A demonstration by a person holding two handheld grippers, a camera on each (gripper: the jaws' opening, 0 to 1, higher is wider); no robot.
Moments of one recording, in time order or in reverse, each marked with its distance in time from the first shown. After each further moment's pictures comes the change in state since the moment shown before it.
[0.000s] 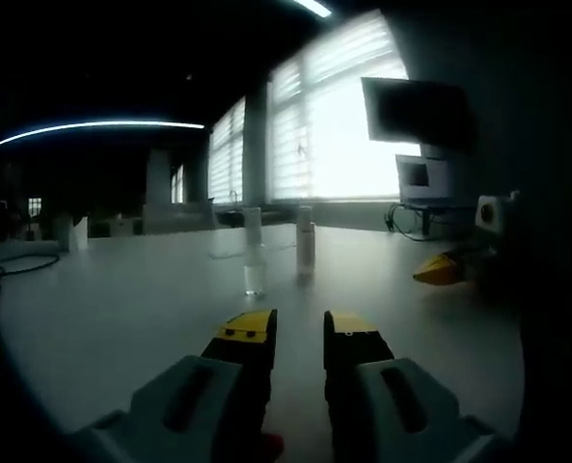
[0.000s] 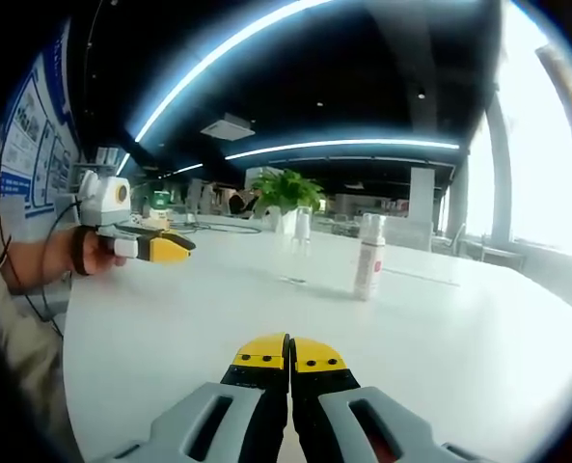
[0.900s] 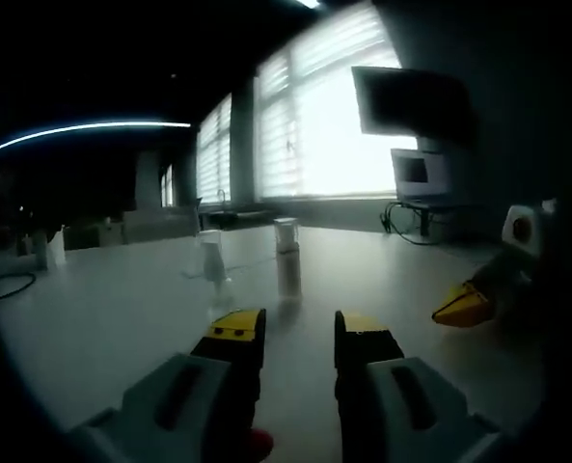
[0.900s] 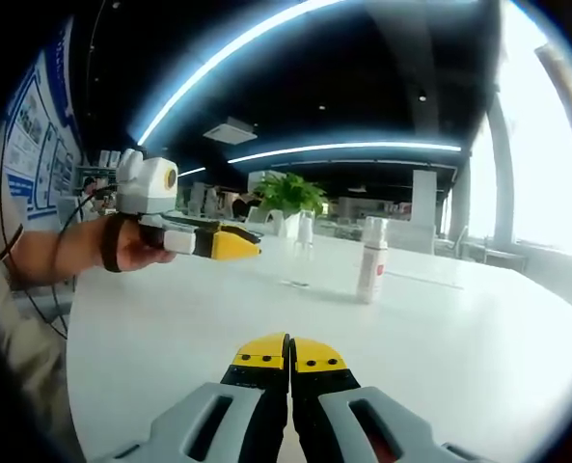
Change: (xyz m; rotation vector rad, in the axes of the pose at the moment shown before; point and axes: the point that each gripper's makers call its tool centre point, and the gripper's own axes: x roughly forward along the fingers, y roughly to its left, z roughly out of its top) left arm 0.085 -0.039 0.026 0.030 0.026 -0.039; right arm -0.001 0.004 0.004 0.004 -0.018 0.013
